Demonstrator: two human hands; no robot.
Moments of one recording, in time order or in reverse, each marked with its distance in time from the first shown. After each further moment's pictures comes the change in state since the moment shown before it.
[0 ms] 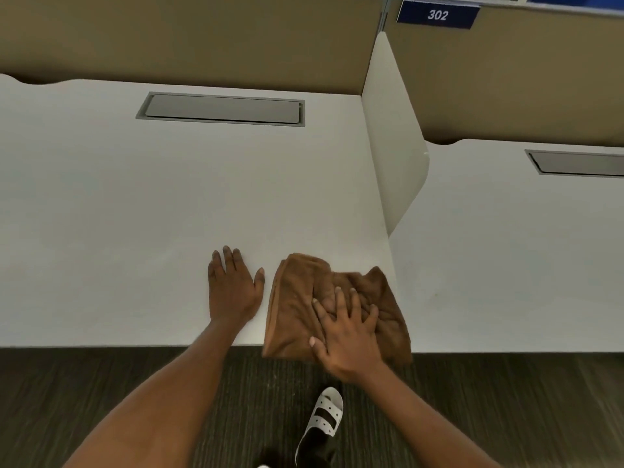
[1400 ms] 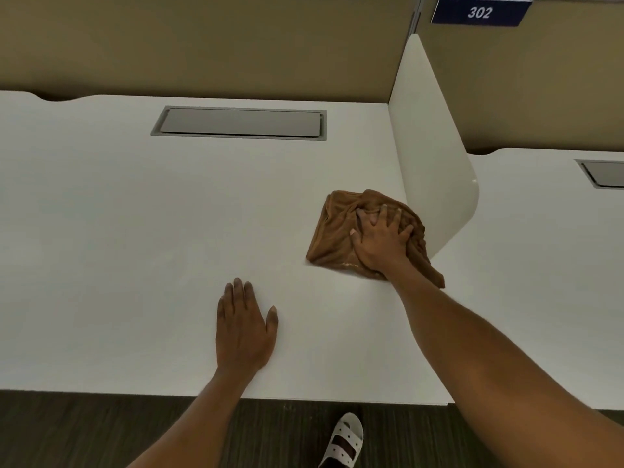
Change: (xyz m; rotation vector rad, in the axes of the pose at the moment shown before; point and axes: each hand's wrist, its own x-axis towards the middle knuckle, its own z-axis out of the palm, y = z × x) left_hand 0.007 -0.007 0.009 0.027 0.016 -0.006; right_hand 0.254 0.084 -0.063 0.018 0.113 0.263
